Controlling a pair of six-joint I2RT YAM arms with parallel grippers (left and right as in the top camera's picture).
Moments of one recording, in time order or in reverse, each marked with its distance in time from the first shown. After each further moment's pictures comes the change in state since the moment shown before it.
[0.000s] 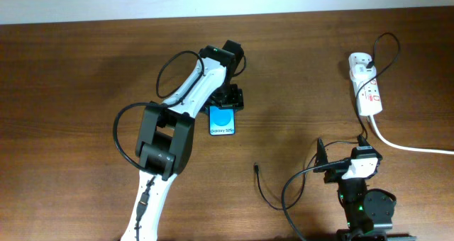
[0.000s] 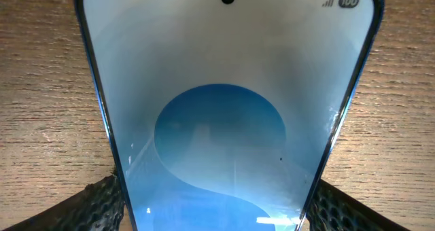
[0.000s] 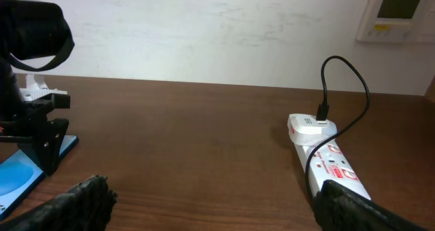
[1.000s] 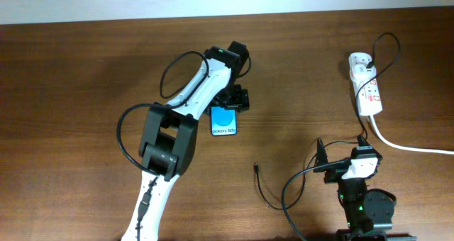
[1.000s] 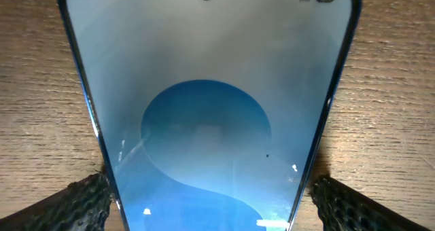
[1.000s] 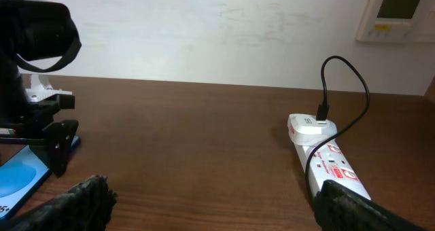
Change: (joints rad) left arm -0.023 0.010 0.020 -0.010 -0.012 -0.030; right arm 0.000 0.000 0.000 0.000 0.000 0.000
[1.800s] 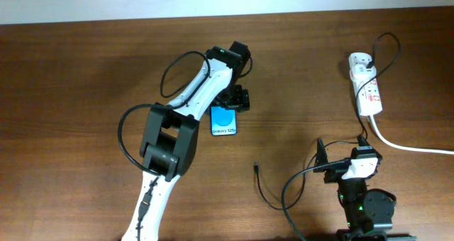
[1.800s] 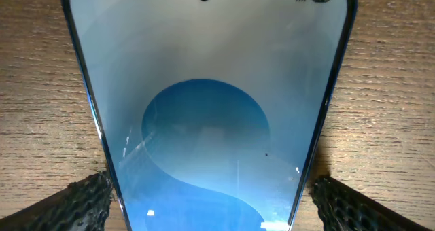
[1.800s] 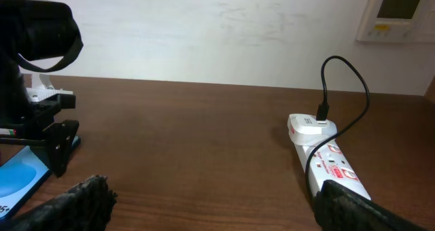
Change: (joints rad) left arm -0.011 0.002 0.010 -0.016 -0.025 0.000; right arm 0.000 0.000 0.000 0.000 0.000 0.000
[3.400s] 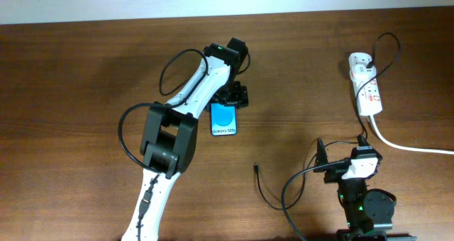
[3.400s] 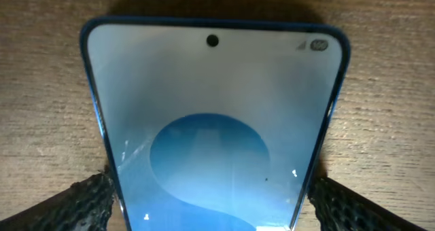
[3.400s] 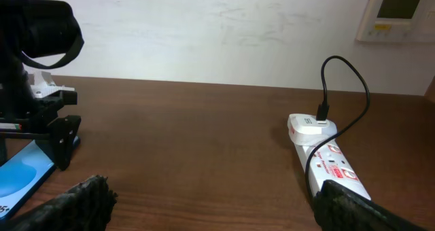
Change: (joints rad) left arm 0.016 0.027 0.056 -0.001 0.010 0.002; right arm 0.000 0.000 0.000 0.000 0.000 0.000
